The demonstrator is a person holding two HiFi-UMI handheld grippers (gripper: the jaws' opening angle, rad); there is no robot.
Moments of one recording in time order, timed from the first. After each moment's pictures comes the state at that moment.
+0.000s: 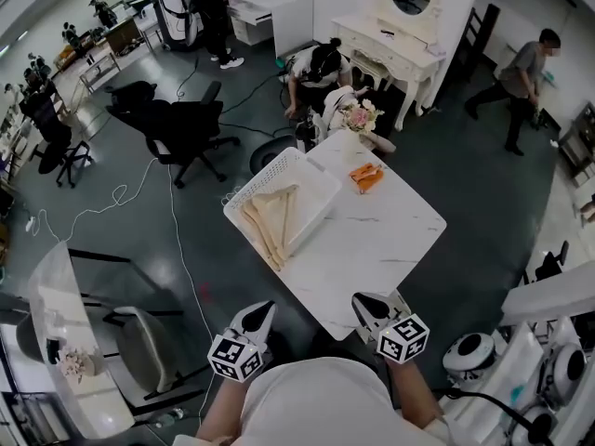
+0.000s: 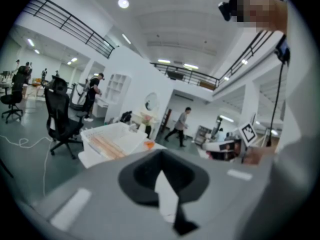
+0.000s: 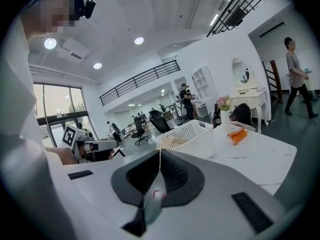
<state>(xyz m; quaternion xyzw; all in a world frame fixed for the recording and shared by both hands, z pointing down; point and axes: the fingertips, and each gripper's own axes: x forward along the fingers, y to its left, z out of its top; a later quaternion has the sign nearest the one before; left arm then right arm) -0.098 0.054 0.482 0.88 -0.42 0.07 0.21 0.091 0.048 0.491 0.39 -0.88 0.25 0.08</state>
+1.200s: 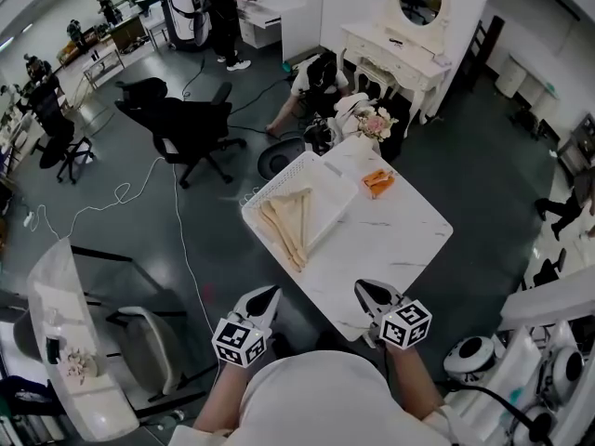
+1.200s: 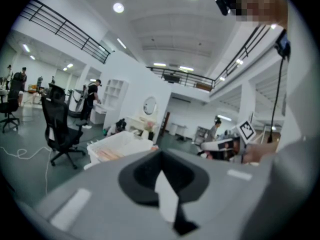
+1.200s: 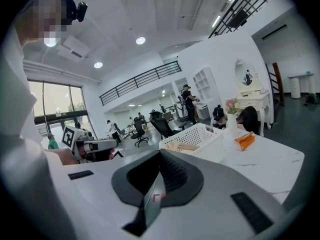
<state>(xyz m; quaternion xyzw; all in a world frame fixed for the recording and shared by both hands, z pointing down) -0.146 0.021 0.464 0.89 -0.41 0.06 0.17 0.039 0.014 0.477 0.40 -0.88 0.24 0.08</state>
